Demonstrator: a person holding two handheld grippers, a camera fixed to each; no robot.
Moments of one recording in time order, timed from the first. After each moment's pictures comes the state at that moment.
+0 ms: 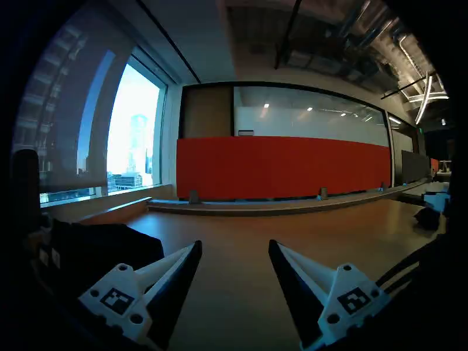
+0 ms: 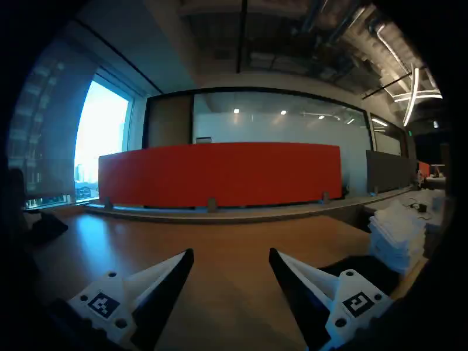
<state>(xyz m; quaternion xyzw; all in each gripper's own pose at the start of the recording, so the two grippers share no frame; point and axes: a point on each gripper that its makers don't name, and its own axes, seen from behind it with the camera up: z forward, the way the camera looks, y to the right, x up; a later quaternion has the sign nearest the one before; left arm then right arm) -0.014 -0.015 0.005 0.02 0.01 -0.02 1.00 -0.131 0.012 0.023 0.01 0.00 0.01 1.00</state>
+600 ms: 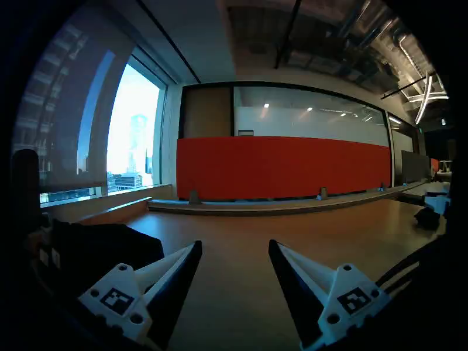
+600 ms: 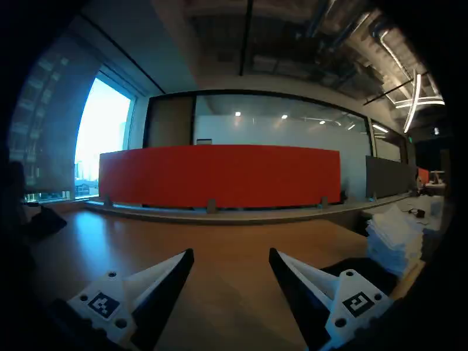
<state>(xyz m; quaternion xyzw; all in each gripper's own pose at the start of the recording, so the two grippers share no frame) -0.014 -0.015 0.005 0.02 0.01 -0.02 1.00 -0.131 0.009 0.018 0.01 0.01 -0.01 1.00</state>
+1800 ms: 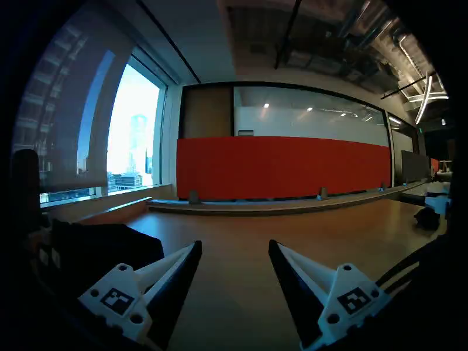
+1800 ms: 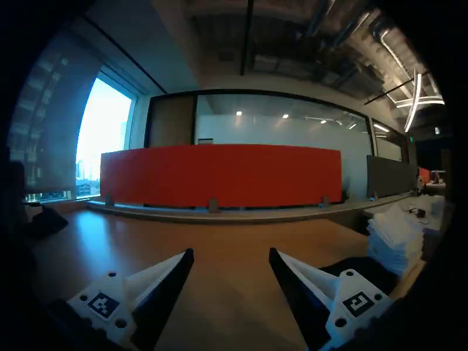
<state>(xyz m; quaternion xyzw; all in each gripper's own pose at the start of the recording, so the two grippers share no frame) -0.014 -0.015 0.006 0.02 0.01 -0.02 1.00 -0.135 0.009 0.017 0.01 0.01 -0.01 1.00</state>
